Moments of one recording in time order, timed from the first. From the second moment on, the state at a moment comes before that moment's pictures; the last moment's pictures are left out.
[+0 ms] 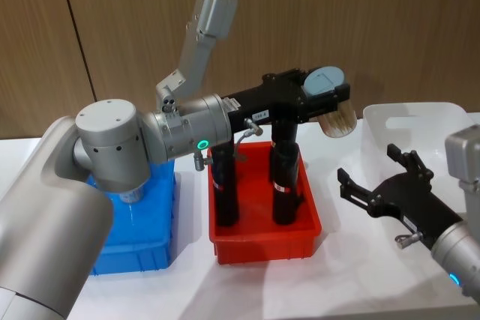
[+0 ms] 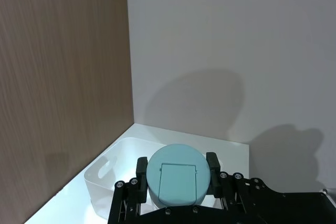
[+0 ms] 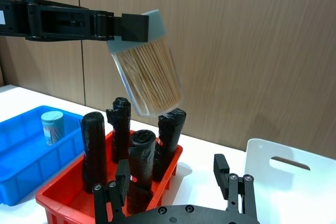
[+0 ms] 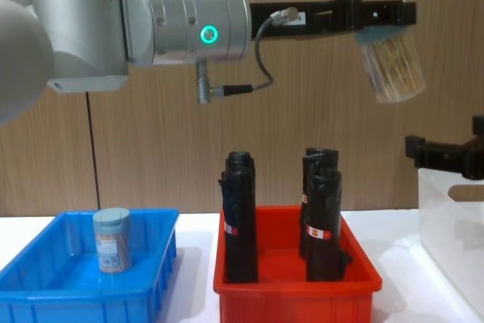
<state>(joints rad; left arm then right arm) -0.77 0.11 0.40 -1.17 -0.42 0.28 -0.82 0.04 0.35 -0.21 -1.79 0.20 0.12 0.13</state>
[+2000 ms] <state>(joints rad) -0.78 0.11 0.40 -1.17 -0.42 0.28 -0.83 0.21 0.33 -0.20 -1.77 0.17 0.30 0.29</state>
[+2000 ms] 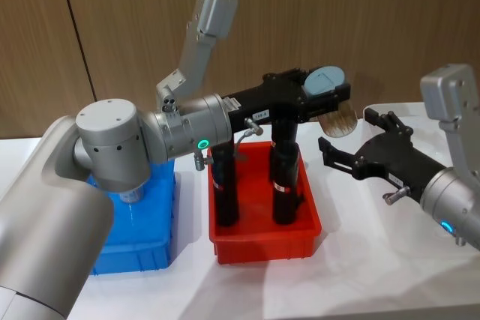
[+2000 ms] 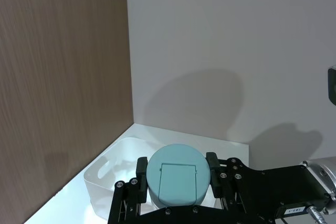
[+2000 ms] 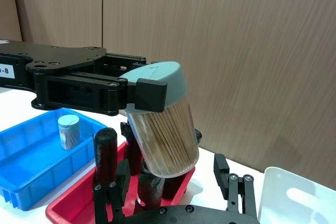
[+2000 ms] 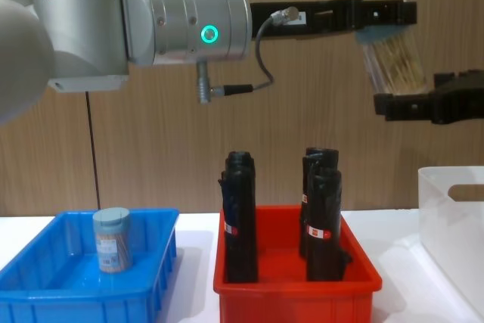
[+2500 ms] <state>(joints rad) -0.78 0.11 0.40 -1.17 -0.42 0.28 -0.83 0.24 0.32 -0.21 -1.75 0.13 0.32 0.31</state>
